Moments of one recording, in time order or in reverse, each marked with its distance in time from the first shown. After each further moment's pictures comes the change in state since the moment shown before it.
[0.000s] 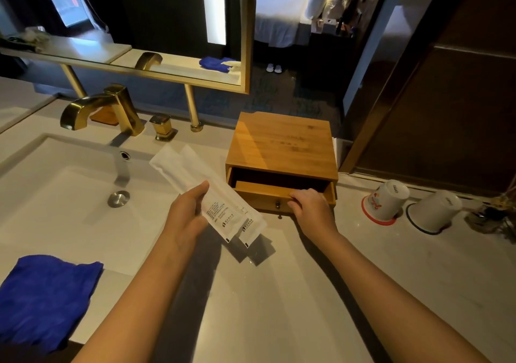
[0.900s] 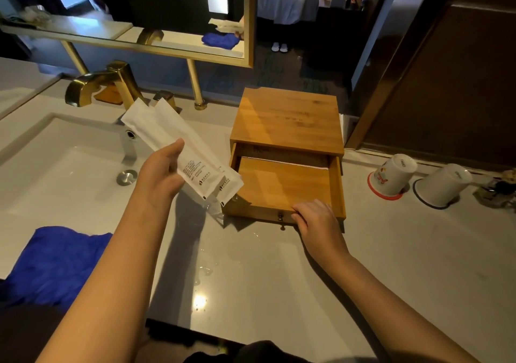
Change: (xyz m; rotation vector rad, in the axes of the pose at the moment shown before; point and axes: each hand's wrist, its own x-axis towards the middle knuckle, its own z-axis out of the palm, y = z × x) left_hand -0.005 0.033 -0.013 -0.099 0.109 0.197; right_hand -0.079 -0.008 0.009 0.020 0.070 -0.106
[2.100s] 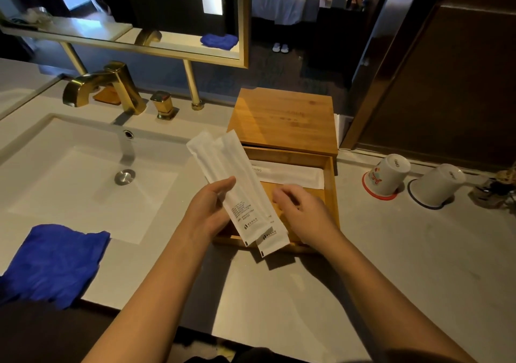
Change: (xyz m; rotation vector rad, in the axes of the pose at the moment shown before) left_hand -0.008 -0.079 0.009 -0.107 -0.155 -0.443; right_hand 0.018 -0.046 -0.050 0.530 -0.296 0.284
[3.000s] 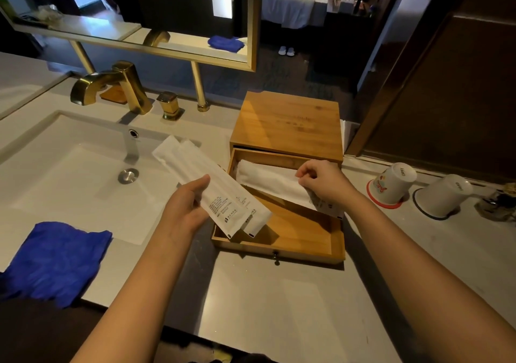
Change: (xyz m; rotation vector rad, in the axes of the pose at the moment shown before) left_hand -0.001 0.028 -0.023 -0.159 0.103 0.103; right_hand 0.081 0.014 -0.048 -0.322 -0.049 0.037
